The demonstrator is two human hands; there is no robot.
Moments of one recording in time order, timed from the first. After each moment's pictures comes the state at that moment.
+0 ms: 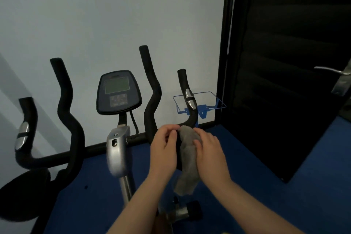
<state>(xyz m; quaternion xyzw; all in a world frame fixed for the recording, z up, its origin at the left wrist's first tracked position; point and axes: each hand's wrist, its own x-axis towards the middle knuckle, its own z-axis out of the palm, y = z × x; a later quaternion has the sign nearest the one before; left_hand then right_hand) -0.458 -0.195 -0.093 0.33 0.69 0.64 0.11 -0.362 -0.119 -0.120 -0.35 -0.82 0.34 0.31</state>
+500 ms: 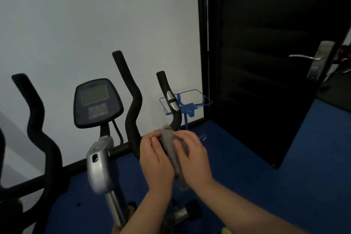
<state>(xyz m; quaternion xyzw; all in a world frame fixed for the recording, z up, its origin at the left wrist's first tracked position) -0.442 -0.172 -0.123 0.29 0.71 0.64 -0.06 -0.371 -0.122 -0.127 -0.28 -0.75 0.43 0.42</state>
